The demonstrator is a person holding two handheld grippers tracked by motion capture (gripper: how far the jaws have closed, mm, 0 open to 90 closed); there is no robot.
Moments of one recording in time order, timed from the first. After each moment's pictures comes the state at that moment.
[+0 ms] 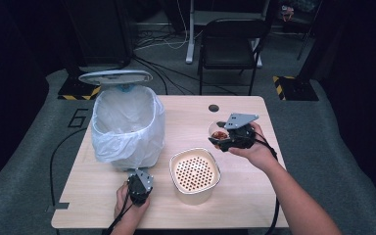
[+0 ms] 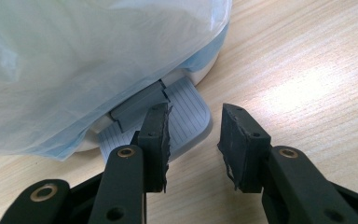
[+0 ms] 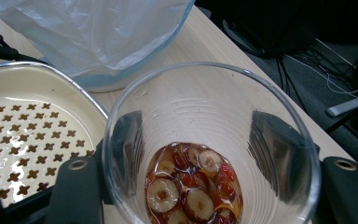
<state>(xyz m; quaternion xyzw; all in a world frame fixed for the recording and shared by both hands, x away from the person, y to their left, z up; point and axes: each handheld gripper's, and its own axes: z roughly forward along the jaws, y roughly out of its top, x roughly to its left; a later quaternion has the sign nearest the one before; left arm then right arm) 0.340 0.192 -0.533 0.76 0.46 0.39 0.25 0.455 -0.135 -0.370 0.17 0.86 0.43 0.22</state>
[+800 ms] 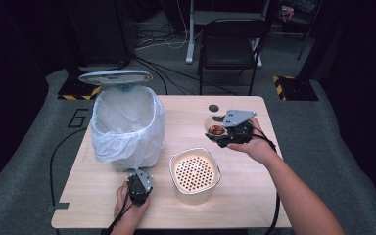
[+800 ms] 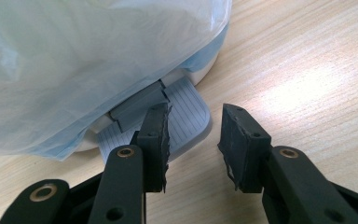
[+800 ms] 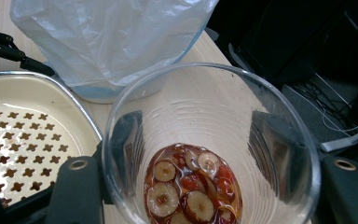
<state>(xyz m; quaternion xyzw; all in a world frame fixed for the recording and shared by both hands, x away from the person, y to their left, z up) 0.340 0.193 -0.533 0.76 0.46 0.39 0.25 0.462 -0.127 -0.359 0.10 0.86 0.44 0.24</state>
